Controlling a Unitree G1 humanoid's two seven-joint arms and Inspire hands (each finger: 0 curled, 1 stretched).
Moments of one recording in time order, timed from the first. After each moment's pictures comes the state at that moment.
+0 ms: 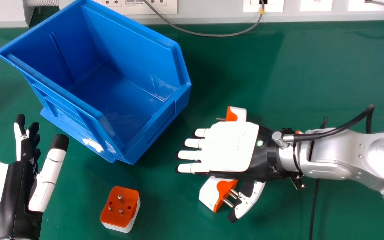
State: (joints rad) left arm 0.43 0.17 0.26 -0.18 0.02 -0.18 -0.05; right arm -0.62 -0.65 0.62 0.23 -1.04 -0.73 0.32
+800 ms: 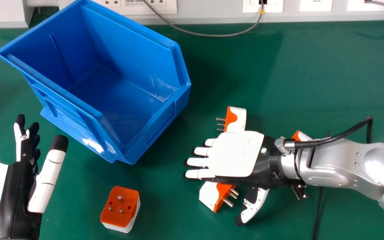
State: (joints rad) left arm 0.44 0.17 0.26 -0.19 0.02 -0.19 -0.05; right arm -0.60 -0.62 0.65 0.36 -1.04 -0.71 0.29
